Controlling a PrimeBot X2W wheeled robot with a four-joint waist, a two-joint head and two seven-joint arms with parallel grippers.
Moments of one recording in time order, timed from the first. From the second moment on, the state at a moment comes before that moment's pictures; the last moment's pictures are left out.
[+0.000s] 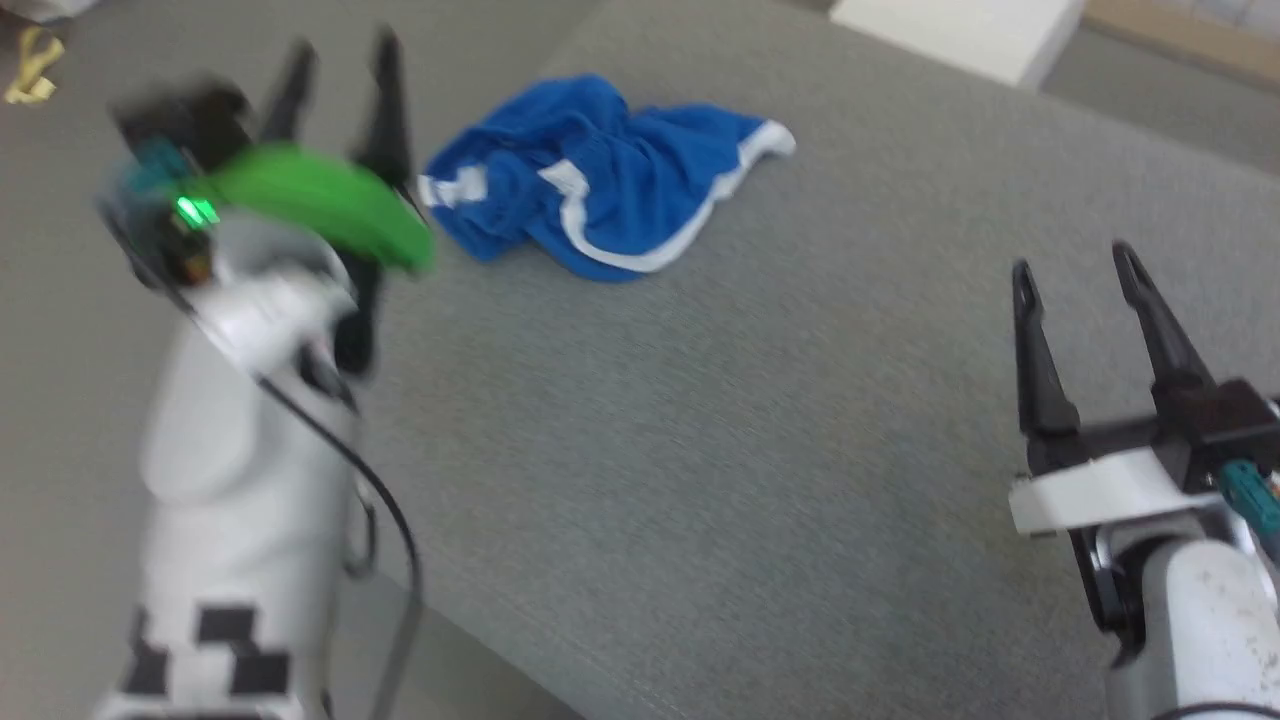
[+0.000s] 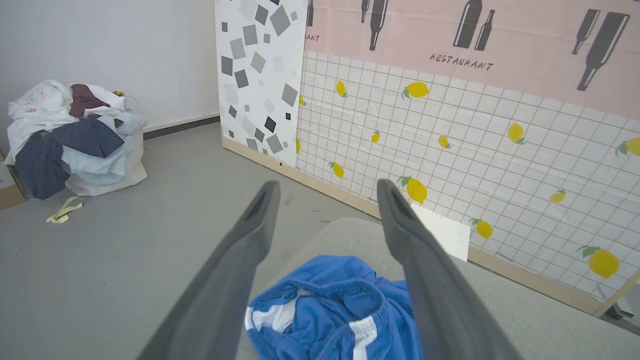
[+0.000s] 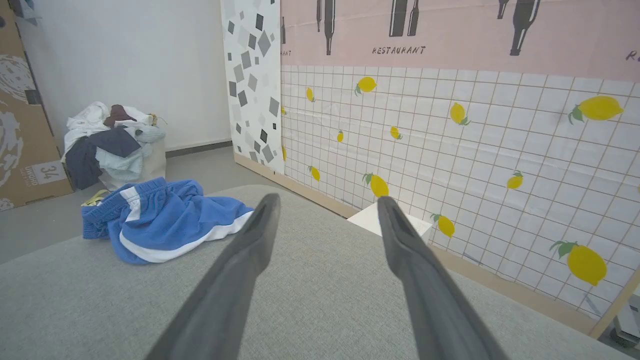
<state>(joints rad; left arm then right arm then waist) -0.74 0.10 -0.04 0.41 -0.38 -0.04 -0.05 -0.20 -0.05 -0.06 -0.03 -0.11 0.13 -0.17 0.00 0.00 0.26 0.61</state>
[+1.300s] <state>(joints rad) -0.79 0.48 -0.02 0.38 -0.30 0.20 0.41 -0.30 -0.05 -0.06 0.06 -0.02 0.13 -0.25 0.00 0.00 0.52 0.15</state>
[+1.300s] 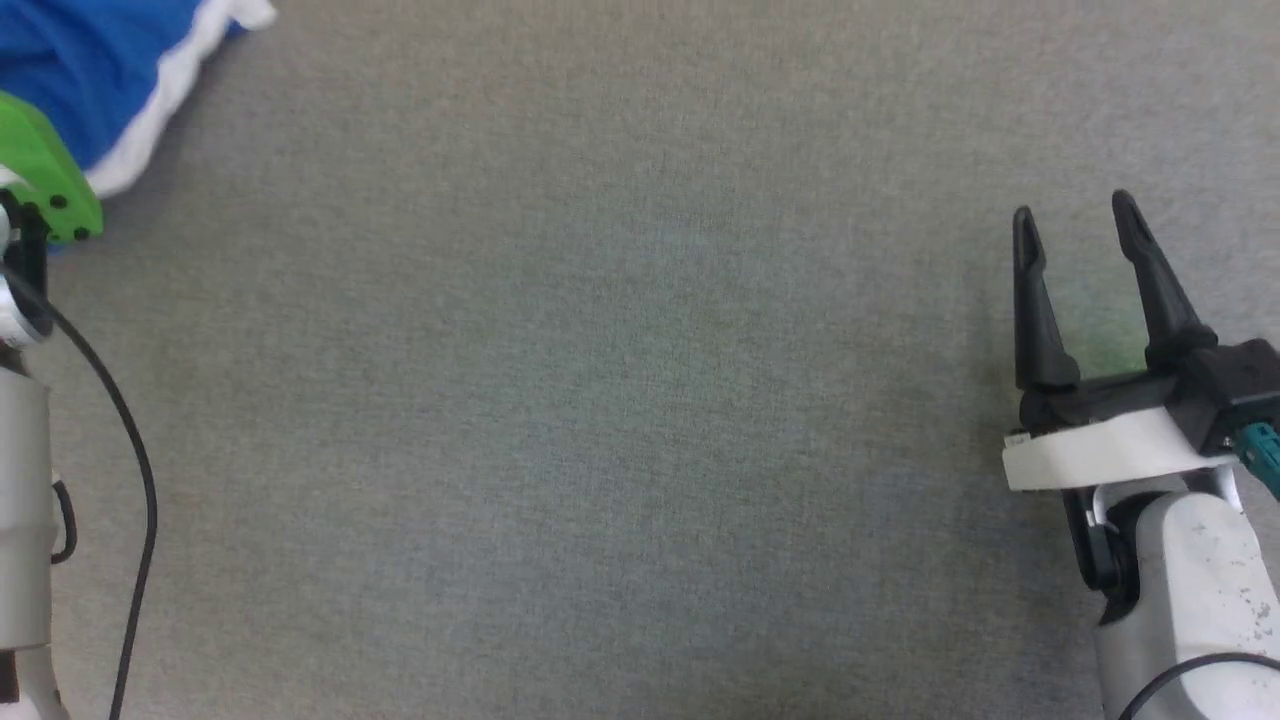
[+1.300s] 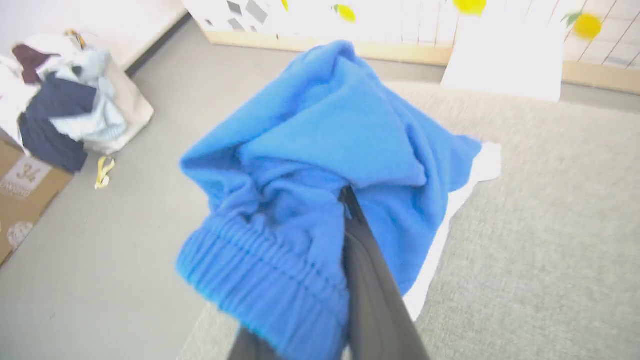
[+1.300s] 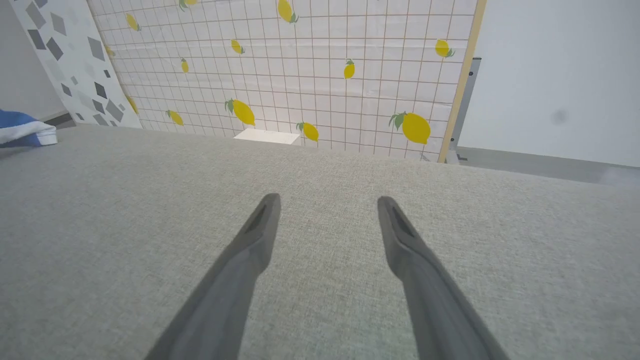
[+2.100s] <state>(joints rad) -1.01 0.29 -0.26 0.40 -0.28 -0.03 -0.01 -0.14 -0.05 -0.08 0.11 0.03 0.13 -0.26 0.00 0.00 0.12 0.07</state>
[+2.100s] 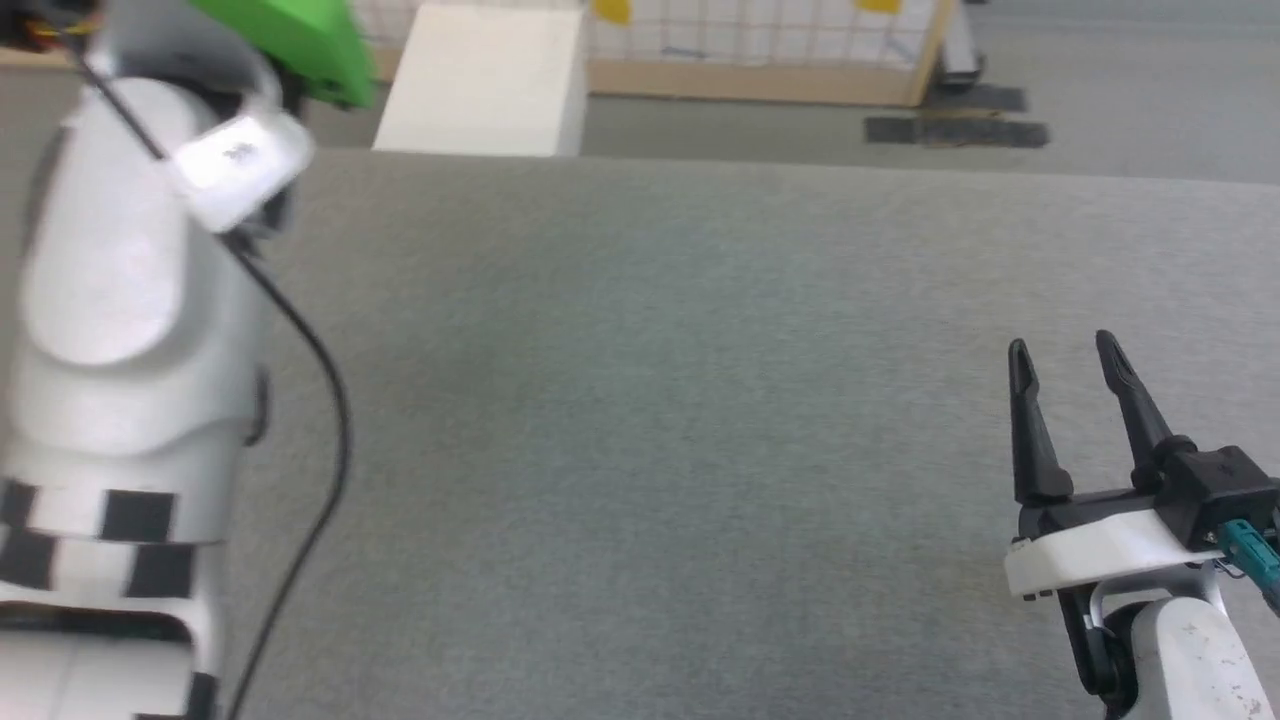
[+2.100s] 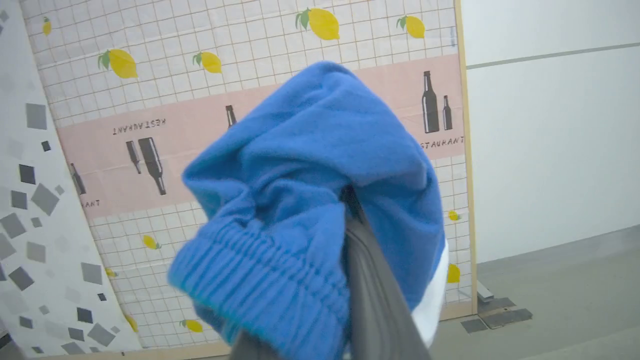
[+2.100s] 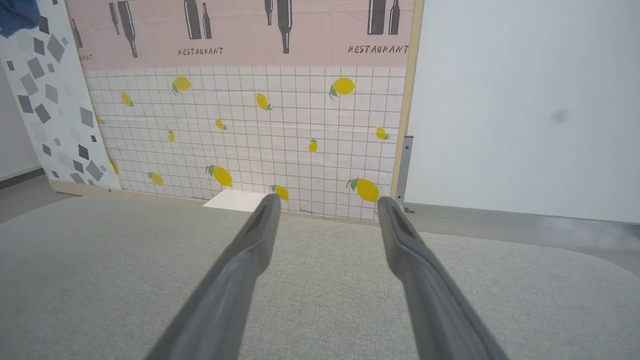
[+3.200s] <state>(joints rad) -0.65 0.05 -0.72 0.80 -0.61 -0.12 0.63 -0.12 -0.05 -0.07 0.10 0.04 0.13 -0.26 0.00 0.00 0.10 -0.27</state>
